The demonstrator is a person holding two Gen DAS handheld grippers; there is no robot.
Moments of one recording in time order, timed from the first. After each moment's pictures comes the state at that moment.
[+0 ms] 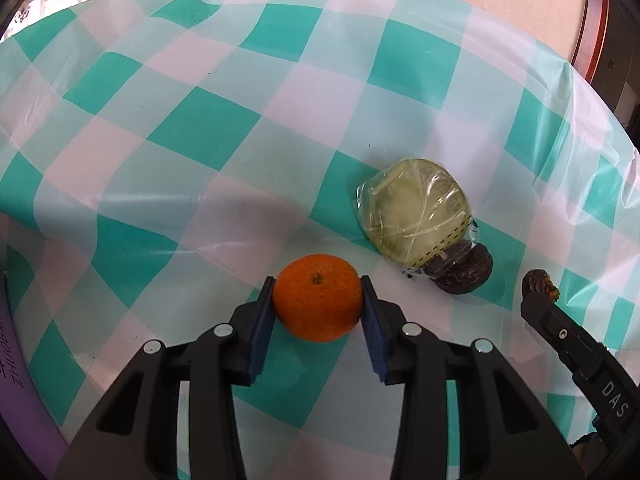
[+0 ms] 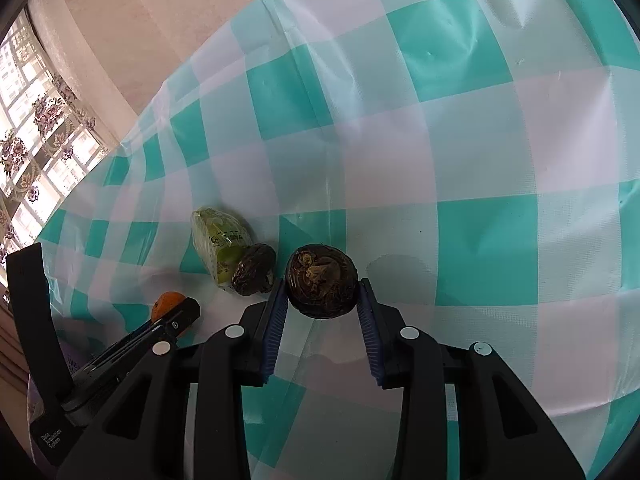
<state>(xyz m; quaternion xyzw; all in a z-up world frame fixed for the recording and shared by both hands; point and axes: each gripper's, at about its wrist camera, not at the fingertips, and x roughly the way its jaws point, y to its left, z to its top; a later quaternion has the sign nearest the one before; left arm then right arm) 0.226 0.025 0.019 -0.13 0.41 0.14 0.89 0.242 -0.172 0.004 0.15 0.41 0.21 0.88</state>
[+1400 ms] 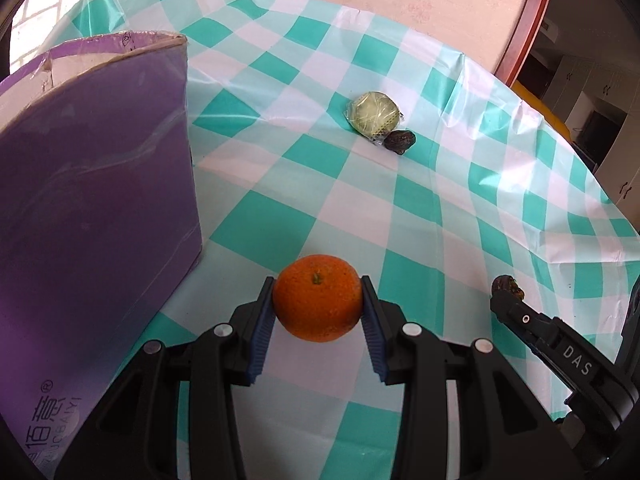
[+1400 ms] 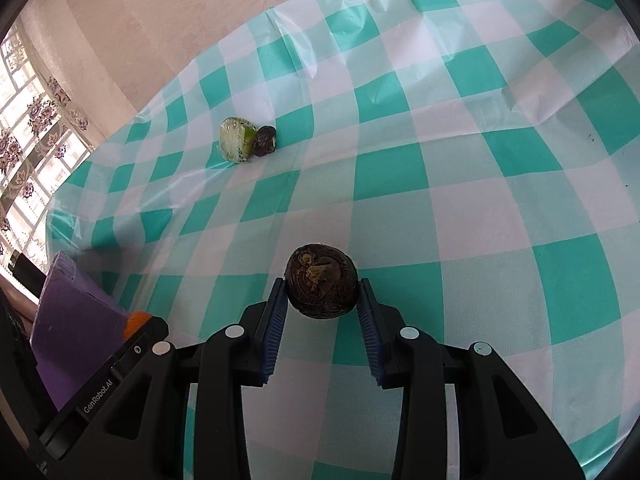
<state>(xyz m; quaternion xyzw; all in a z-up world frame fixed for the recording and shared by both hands) 0.006 0.017 0.017 -0.16 0.38 0.06 0.91 0.041 -0.197 0.000 0.17 0.41 0.12 0.89</state>
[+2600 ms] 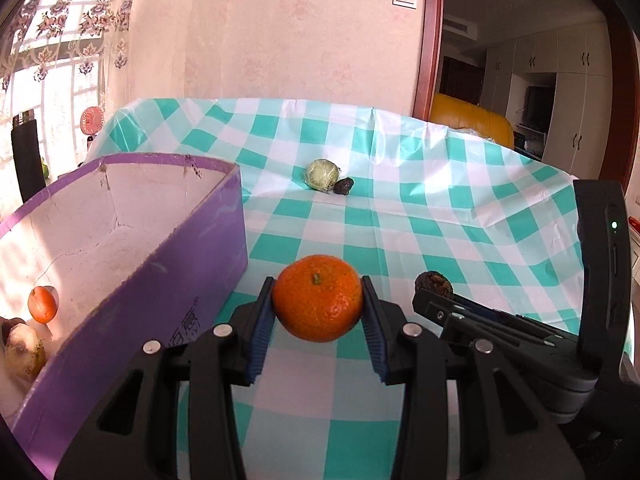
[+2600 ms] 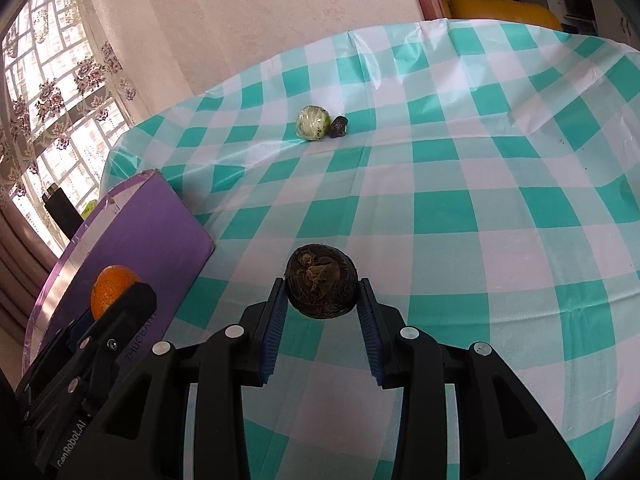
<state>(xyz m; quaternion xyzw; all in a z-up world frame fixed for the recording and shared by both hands) -0.153 0.009 0.082 -0.04 0.24 0.01 0.97 -0.084 -0.147 0.034 0.12 0.36 0.16 0.91</state>
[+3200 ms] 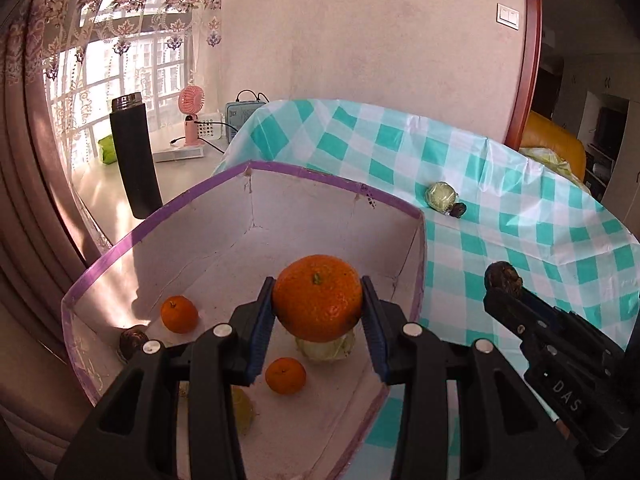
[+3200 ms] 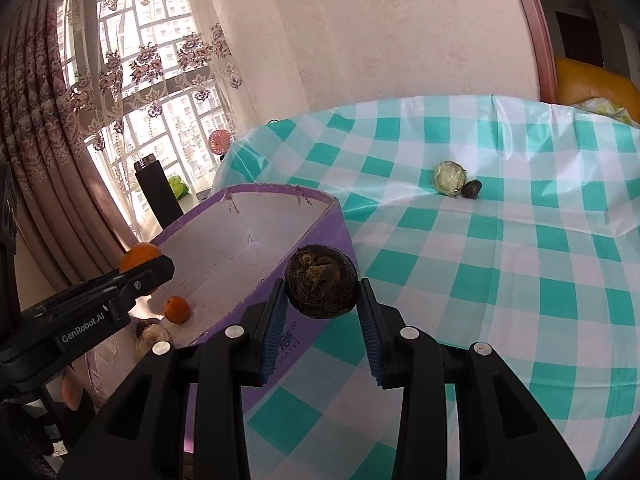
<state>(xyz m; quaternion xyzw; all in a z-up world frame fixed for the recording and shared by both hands) -0.173 0.144 0.140 -0.08 0.32 0.15 0.93 -0.114 -0.045 0.108 0.05 0.29 0.30 0.91</state>
